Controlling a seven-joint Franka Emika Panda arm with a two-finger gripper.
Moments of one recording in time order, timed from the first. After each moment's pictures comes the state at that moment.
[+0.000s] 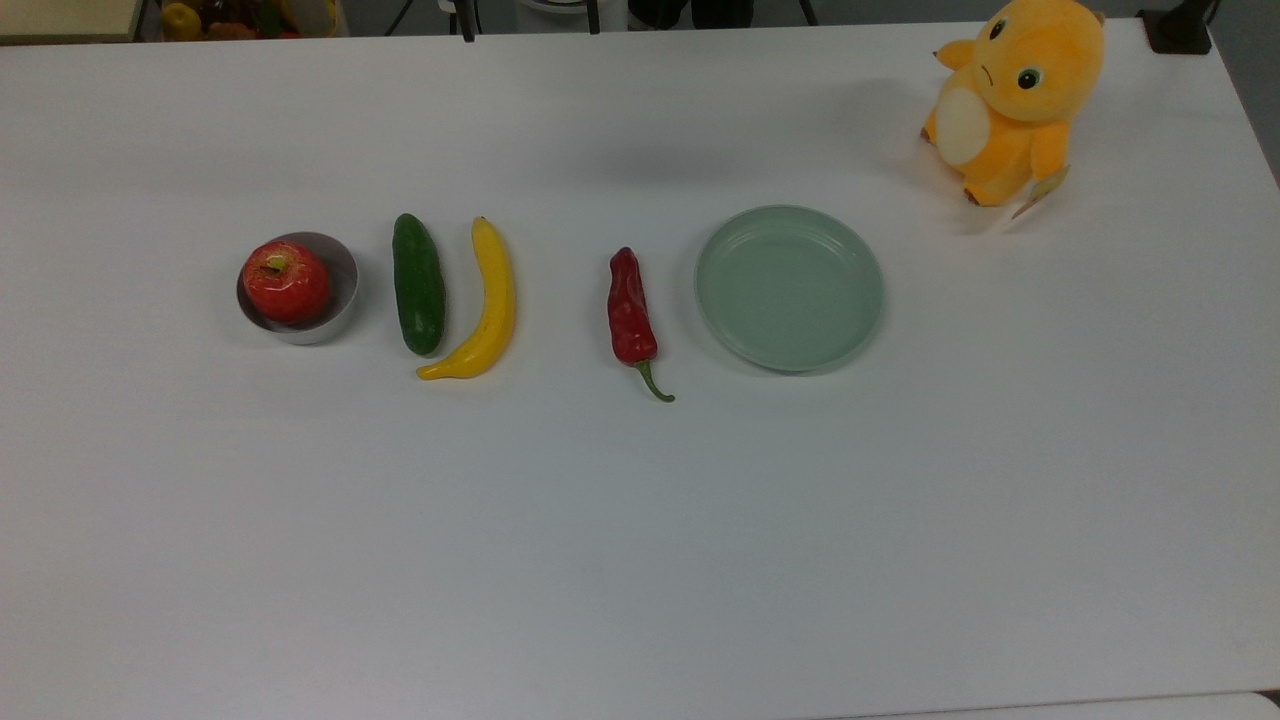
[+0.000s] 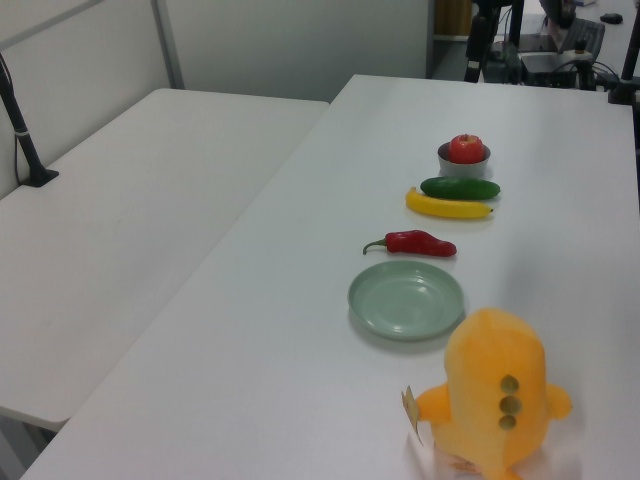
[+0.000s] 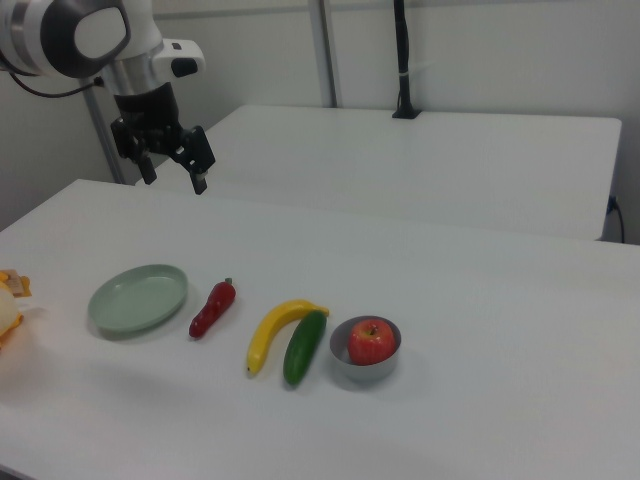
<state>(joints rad) 0.10 -0.03 -0.04 -1.64 0.05 1.72 -0.04</state>
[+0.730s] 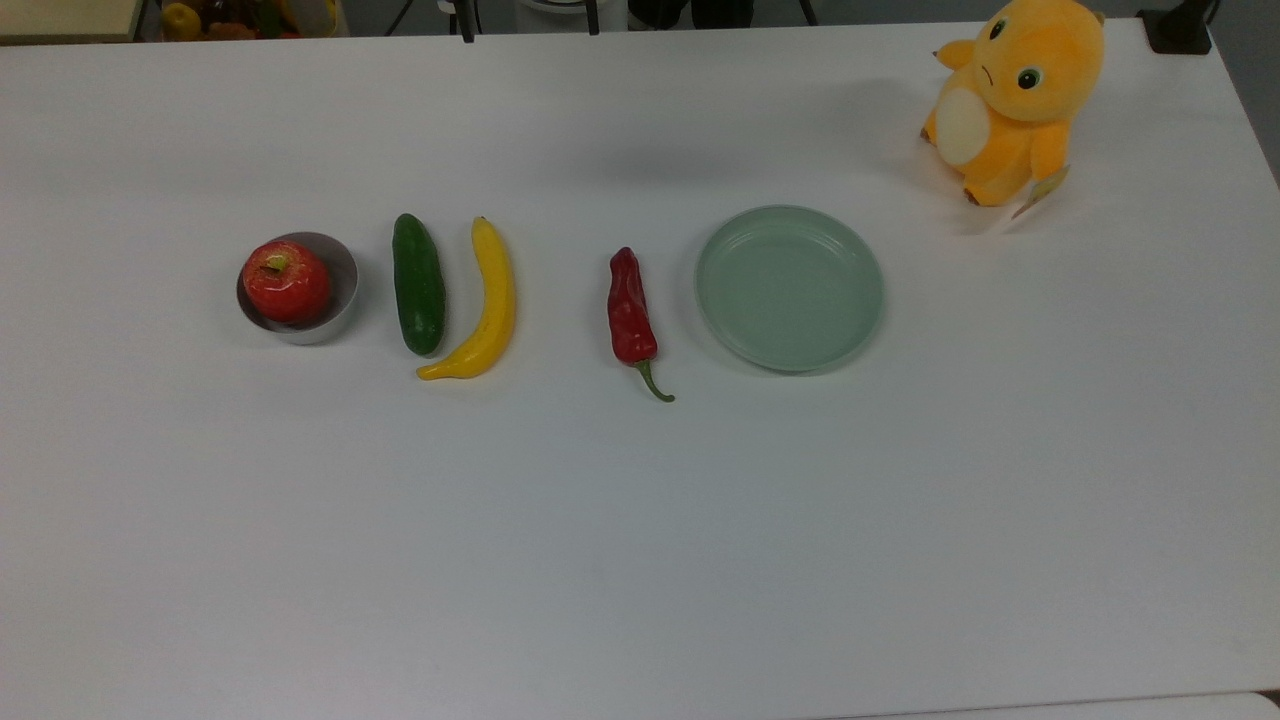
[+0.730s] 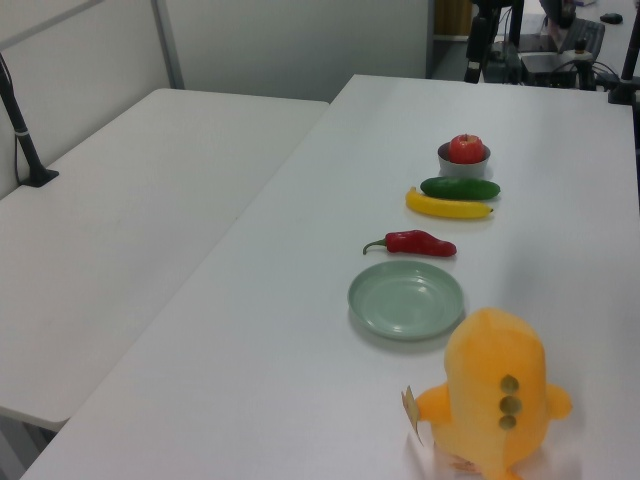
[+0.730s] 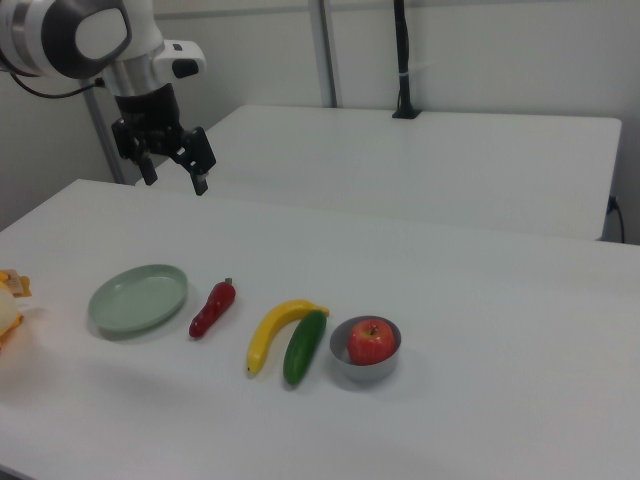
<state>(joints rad) 0.10 -0.03 -0.04 -1.65 0.05 1.72 -0.04</state>
